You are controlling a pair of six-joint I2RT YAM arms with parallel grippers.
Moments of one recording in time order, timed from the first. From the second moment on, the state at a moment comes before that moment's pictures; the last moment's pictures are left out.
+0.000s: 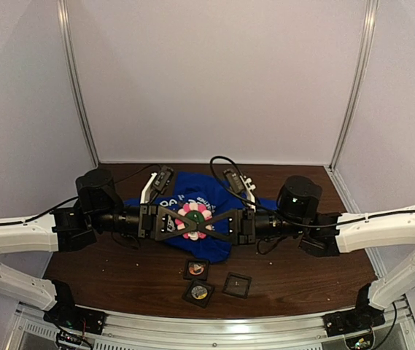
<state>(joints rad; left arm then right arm) -0.96 1.11 0.72 0.31 0.63 -0.76 1.06 1.41 0.84 0.61 -0.56 0.81</state>
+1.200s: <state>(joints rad) -0.96 1.09 0.77 0.18 0.63 -0.78 1.12 1.34 0.82 0.32 -0.33 0.43</state>
